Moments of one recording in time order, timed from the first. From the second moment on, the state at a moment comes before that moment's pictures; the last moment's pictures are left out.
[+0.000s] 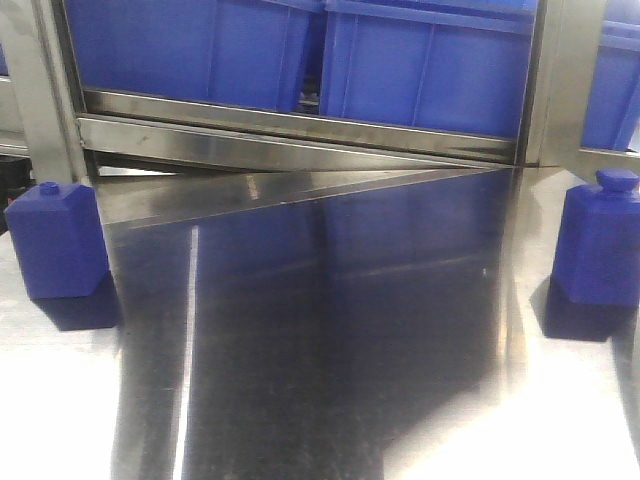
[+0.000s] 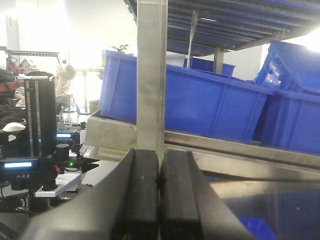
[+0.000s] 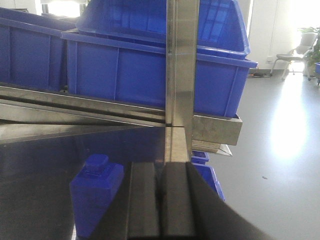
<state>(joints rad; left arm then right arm) 0.00 0.00 -0.12 -0.02 0.01 -0.04 0.06 -0.02 0.03 0.05 -0.02 0.00</state>
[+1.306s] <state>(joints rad) -0.19 1.24 -1.03 -0.27 0.82 0.09 0.06 -0.02 0.03 0.05 -0.02 0.00</state>
